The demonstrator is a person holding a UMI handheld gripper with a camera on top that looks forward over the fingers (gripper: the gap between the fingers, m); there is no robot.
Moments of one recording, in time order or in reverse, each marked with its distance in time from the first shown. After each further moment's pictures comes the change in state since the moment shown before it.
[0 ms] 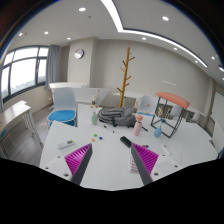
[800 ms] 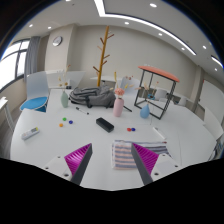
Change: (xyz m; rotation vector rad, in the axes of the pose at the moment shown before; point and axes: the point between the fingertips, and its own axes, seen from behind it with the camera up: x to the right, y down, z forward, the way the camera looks) arm 0.103 0.146 0.179 -0.118 0.214 0.060
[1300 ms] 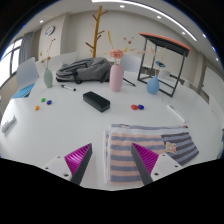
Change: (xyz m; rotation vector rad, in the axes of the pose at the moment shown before) arm 0.017 0.111 0.200 -0.159 -0.018 0.050
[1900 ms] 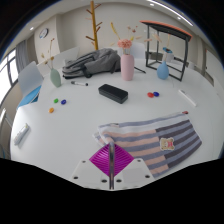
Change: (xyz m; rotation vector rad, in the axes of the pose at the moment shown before) arm -0.073 0.011 -0.023 -0.141 -0.111 0.127
